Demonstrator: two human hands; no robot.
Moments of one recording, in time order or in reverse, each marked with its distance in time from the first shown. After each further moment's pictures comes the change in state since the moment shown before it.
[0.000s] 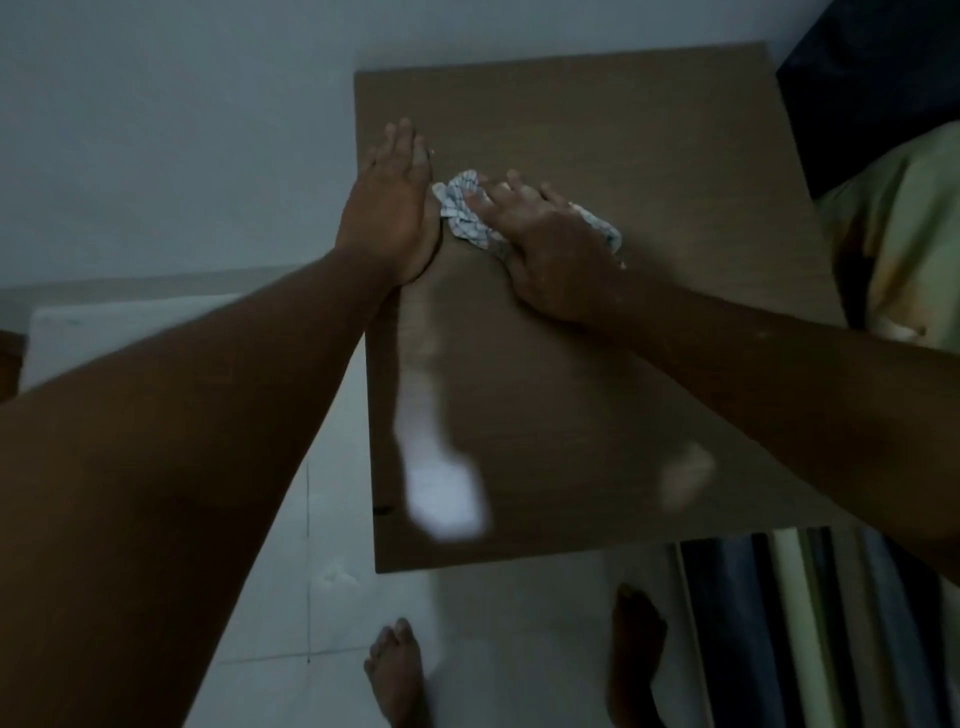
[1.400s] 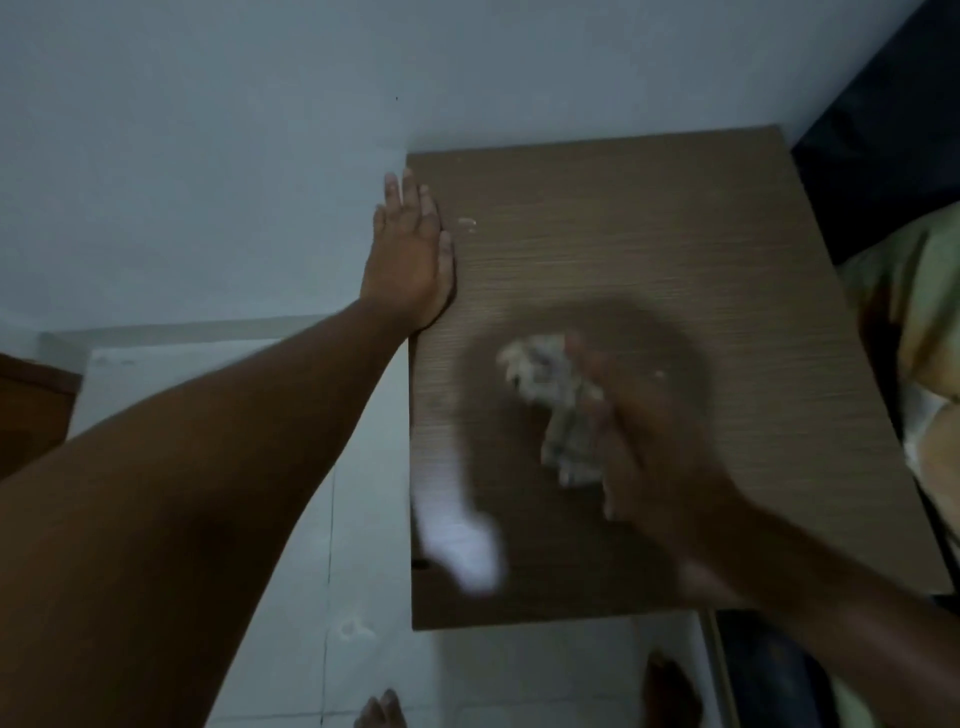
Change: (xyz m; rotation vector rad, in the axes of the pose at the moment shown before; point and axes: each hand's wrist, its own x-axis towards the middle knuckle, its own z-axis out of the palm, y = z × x) left_hand 0.004 -0.023 -0.011 -0.079 0.078 -0.078; right_hand -0.122 -0.084 -0.042 0.557 0.269 0.163
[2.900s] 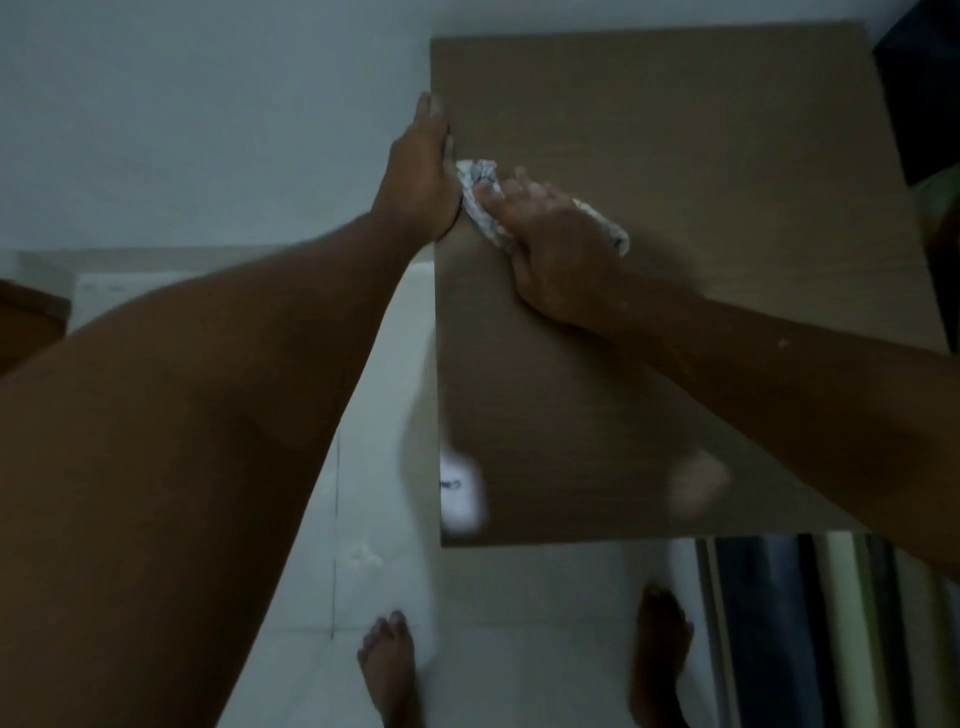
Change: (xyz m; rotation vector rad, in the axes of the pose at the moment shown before) left_hand -0.005 -0.022 0.009 -0.414 0.079 -0.032; right_hand 0.128 0.045 0.093 -0.468 -0.216 -0.123
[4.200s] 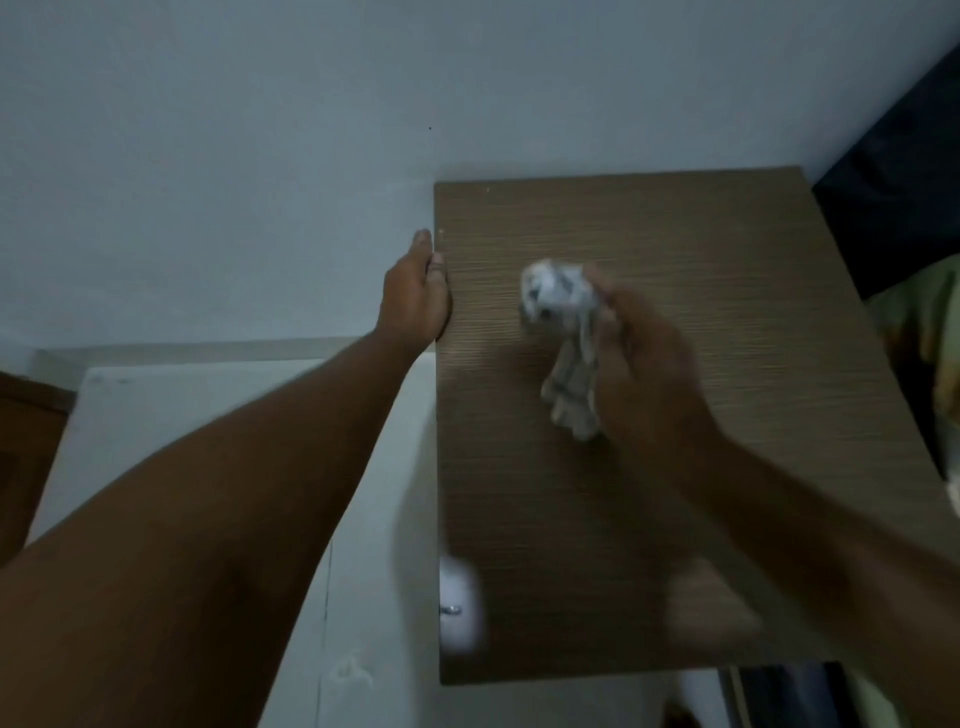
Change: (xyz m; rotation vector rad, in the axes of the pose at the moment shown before) left_hand 0.003 -0.001 0.003 -0.154 0.075 -0.167; right_hand -0.067 -0.021 -0.070 0.511 0.337 0.372
